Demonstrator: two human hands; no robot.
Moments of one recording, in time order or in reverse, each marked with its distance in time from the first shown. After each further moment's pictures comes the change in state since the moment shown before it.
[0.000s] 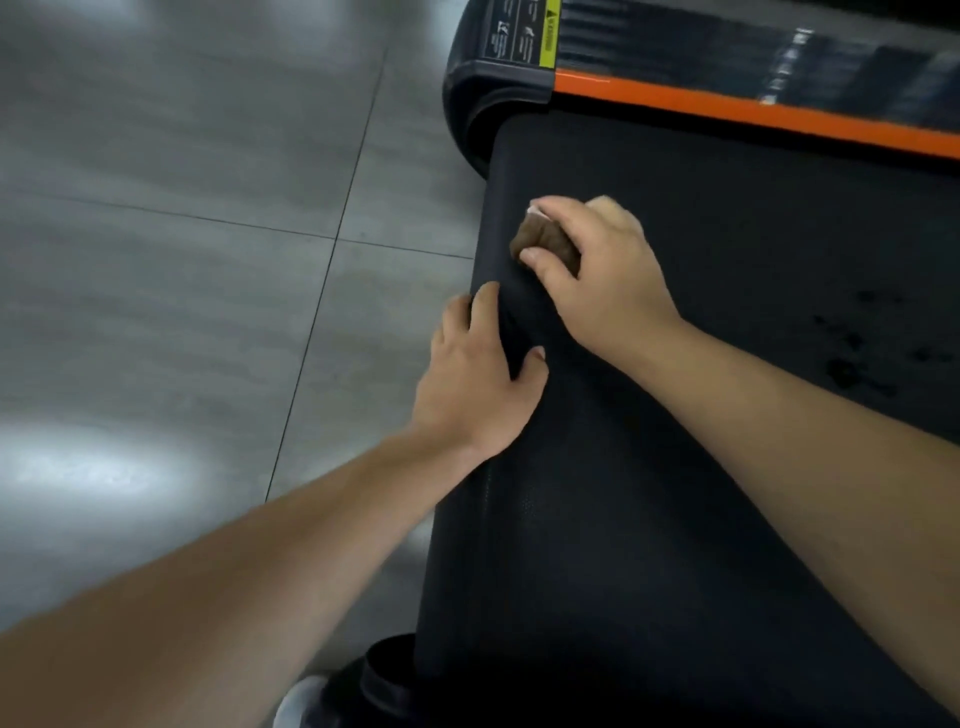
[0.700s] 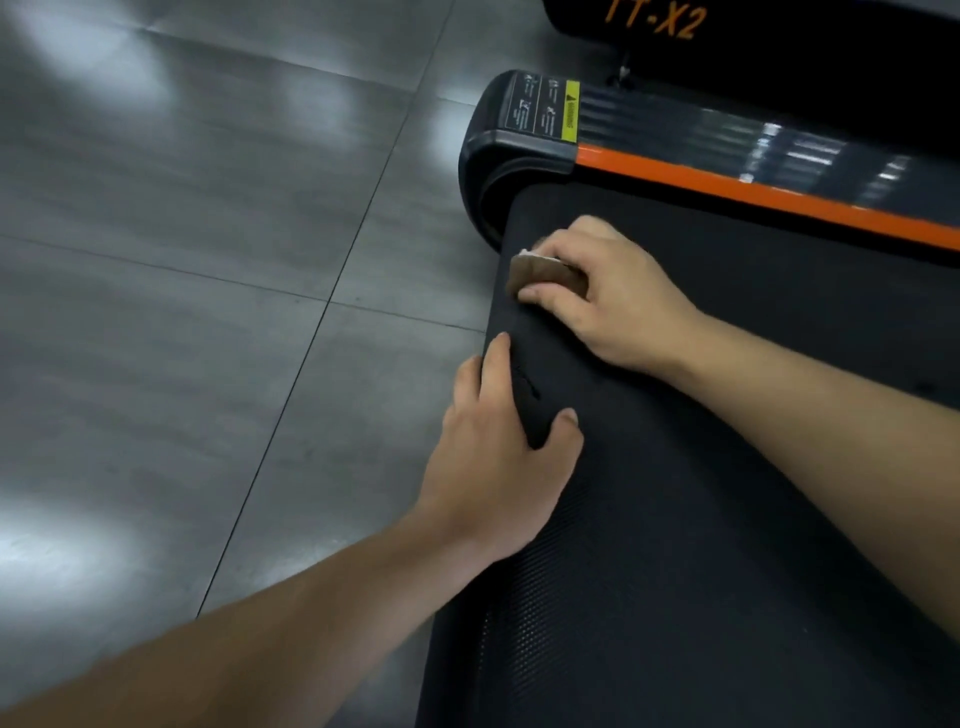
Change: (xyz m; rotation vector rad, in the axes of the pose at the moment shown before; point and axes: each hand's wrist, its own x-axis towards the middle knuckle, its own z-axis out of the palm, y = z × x) left_hand 0.010 -0.012 0.012 -0.276 0.012 0.023; right_hand 0.068 0.029 0.013 -0.152 -0.096 -0.435
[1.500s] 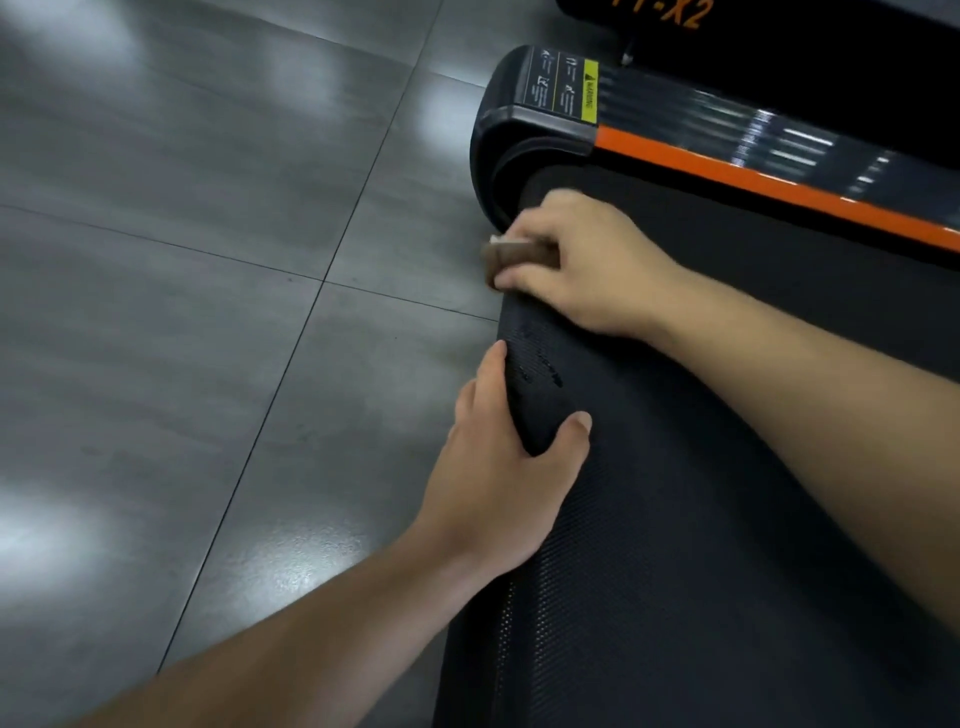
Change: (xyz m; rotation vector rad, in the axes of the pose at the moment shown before) left_hand -0.009 -0.021 -0.003 -0.242 -0.032 -0.077; right_hand 0.036 -0.017 0.014 -0.090 -0.085 -0.006
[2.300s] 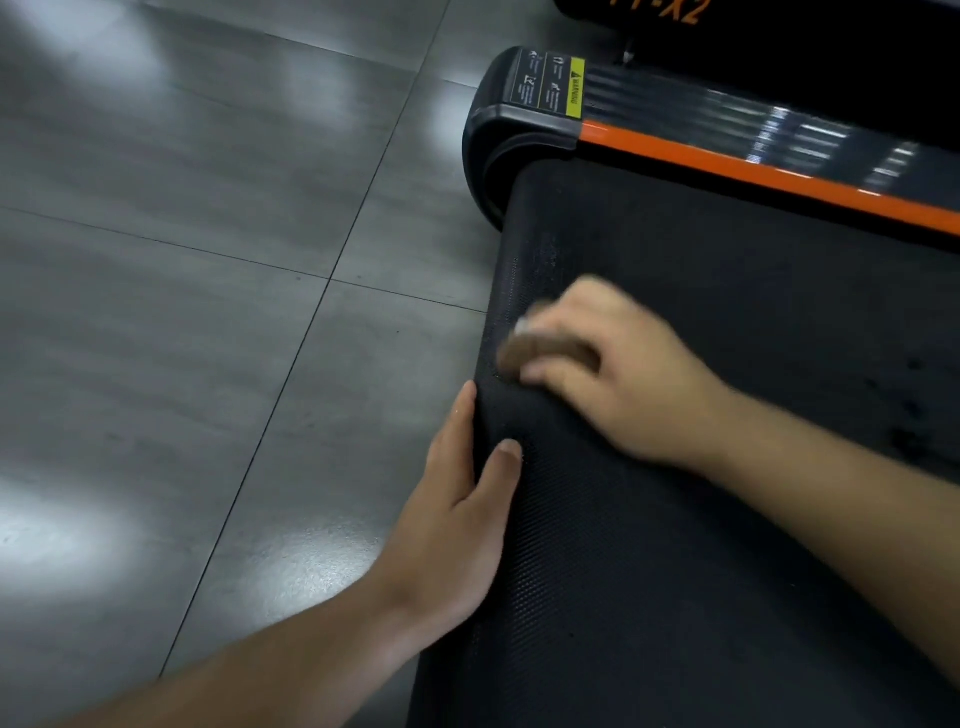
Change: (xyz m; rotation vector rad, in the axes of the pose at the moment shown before) left_hand -0.041 -0.026 -0.001 -0.222 -0.040 -0.028; right_hand -0.107 -0.031 -0.006 0.230 0.034 -0.032
